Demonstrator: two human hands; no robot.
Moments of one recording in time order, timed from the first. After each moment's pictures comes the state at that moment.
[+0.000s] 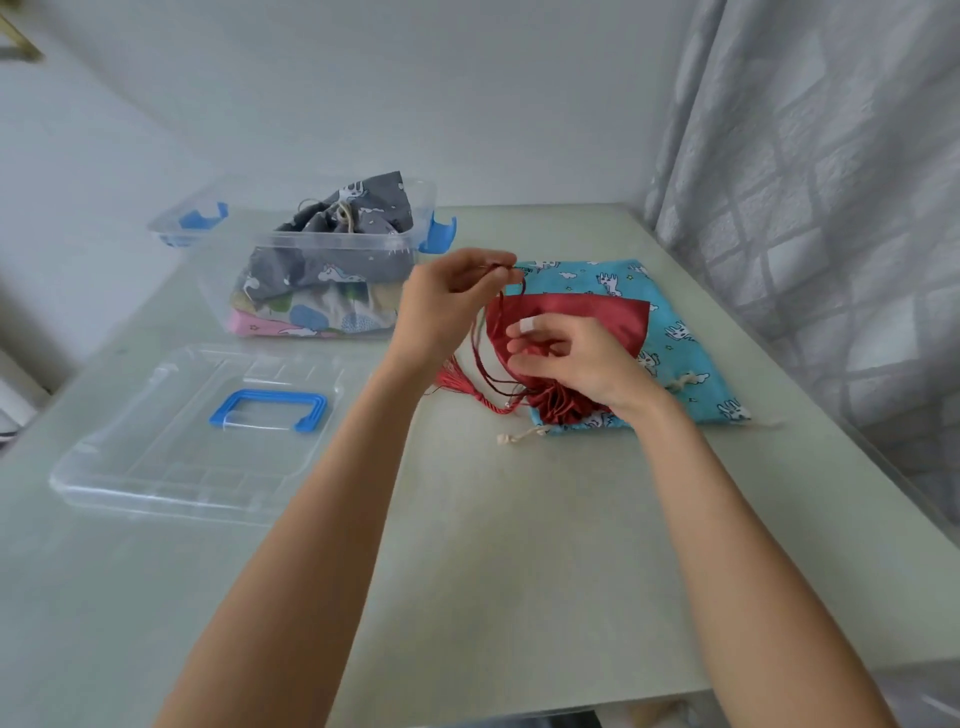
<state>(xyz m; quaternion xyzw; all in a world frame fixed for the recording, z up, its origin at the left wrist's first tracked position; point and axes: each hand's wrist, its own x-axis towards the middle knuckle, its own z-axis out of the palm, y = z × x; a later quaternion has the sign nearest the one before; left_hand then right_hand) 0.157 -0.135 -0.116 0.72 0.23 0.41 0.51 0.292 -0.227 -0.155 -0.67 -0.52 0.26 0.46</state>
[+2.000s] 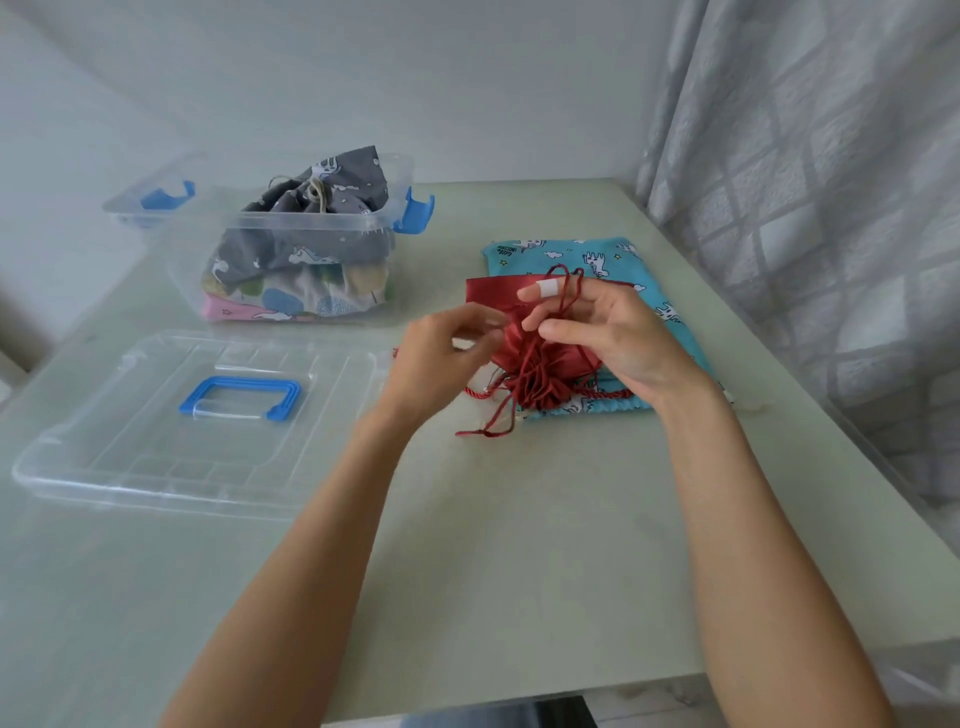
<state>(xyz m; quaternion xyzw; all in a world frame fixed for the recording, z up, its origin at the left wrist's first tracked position) 0.159 -0.150 -0.166 0.81 0.25 0.32 0.42 0.312 -0.259 -0.139 -0.56 -0.53 0.33 0.56</state>
